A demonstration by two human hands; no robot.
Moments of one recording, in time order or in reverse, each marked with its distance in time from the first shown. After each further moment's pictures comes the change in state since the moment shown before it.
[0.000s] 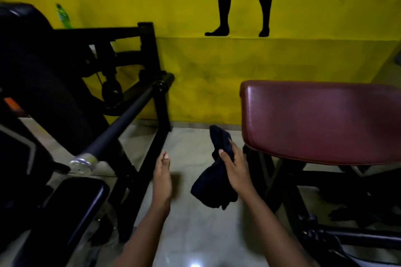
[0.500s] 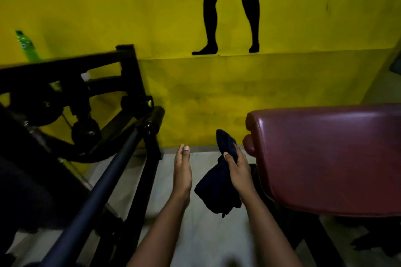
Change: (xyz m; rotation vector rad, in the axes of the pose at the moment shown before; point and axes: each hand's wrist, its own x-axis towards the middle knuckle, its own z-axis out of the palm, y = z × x) left_hand 0.189 0.038 0.087 -0.005 -0.186 0.007; right_hand 0.183 0.020 0.040 0.082 0.188 0.090
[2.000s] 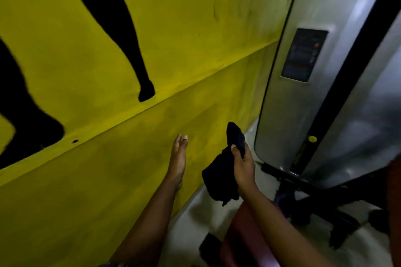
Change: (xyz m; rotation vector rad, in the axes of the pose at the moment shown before) left_hand 0.641 0.036 0.448 0.080 -0.998 -0.095; right_hand 0.620 0.061 -0.118 0.052 1.051 0.155
